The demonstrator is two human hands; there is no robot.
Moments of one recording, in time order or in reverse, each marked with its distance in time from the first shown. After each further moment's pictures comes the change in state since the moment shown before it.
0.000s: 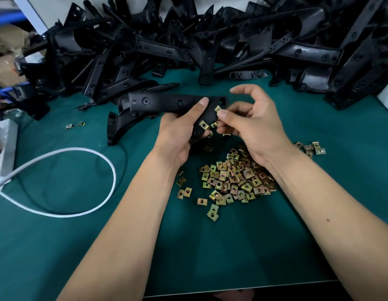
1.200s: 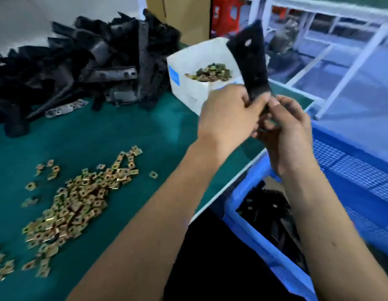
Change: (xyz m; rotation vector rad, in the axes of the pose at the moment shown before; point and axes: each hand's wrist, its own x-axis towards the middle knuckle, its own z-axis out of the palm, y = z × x) left_hand -0.168 -0.071 0.324 0.815 -0.740 0.748; right_hand -0.202 -0.094 -0.264 0.127 0.843 -0.251
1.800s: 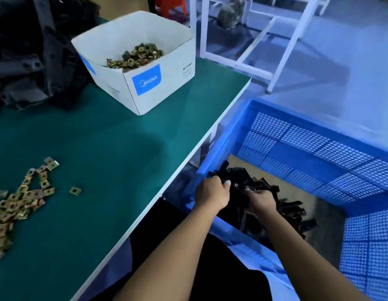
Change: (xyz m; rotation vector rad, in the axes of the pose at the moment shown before) left_hand -0.115 -0.090 0.221 0.298 -0.703 -0.381; right_hand -0.061 0.165 -0.249 -0.826 0.585 0.822
